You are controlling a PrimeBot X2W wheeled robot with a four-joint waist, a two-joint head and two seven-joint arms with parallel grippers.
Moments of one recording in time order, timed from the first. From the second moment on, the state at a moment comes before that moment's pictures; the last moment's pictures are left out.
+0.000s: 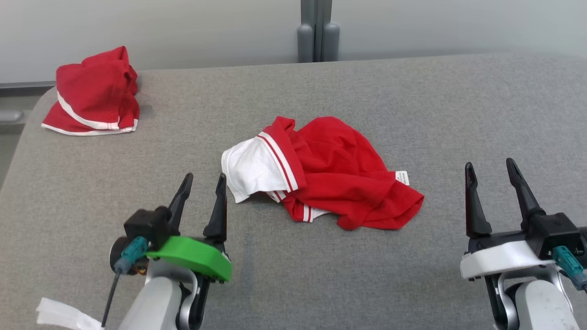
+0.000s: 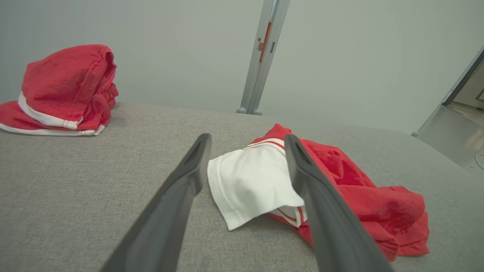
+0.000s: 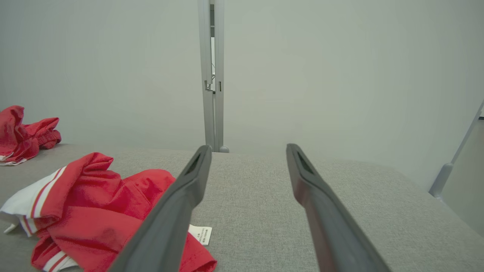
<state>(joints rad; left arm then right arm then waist) -0.30 0.12 -0.36 0.39 -0.50 -0.03 -0.26 -0.08 -0.05 -0.08 0.06 0.00 0.13 -0.26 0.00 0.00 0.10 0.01</state>
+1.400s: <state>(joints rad) -0.07 0.05 -0.21 0.30 -0.31 -0.03 -0.26 -0.02 -0.05 -0.02 0.21 0.01 0.13 -0.26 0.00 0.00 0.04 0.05</state>
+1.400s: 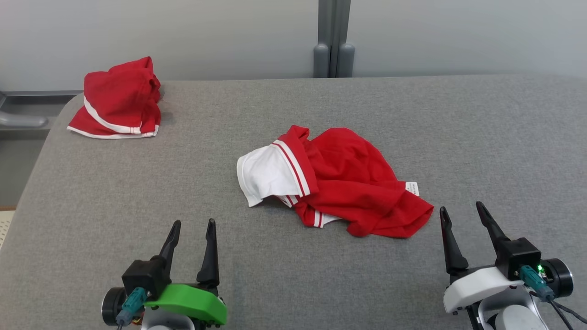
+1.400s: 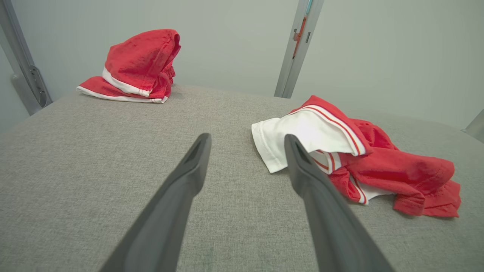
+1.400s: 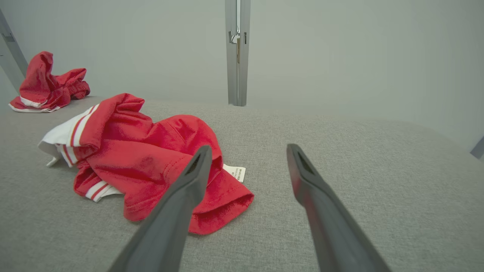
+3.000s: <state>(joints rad) -0.17 0.05 -0.34 0.12 -0.36 -0.01 -0.26 -0.97 -0.47 0.04 0.98 -0.35 0.13 -0.10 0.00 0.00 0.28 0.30</state>
